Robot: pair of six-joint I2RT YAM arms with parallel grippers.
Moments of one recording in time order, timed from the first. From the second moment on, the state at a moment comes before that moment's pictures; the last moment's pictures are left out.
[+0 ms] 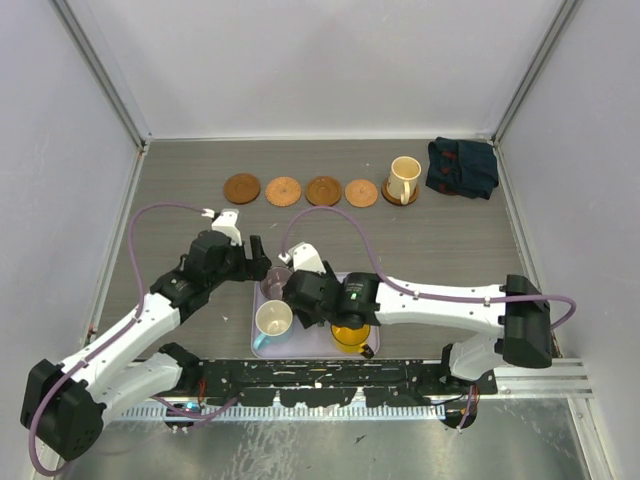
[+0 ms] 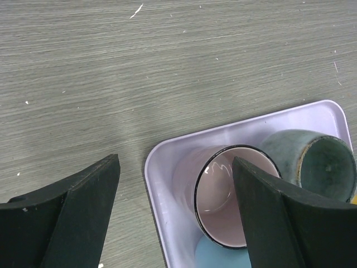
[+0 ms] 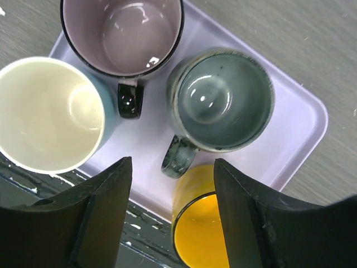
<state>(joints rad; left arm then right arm) -0.53 0.93 0.58 -0.23 -0.07 -0.40 1.29 1.45 1.15 -0.68 0.46 0.56</state>
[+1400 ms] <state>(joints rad) -0.53 0.89 0.54 -0.27 -0.07 -0.40 1.31 1.61 1.12 -0.76 0.48 0.82</state>
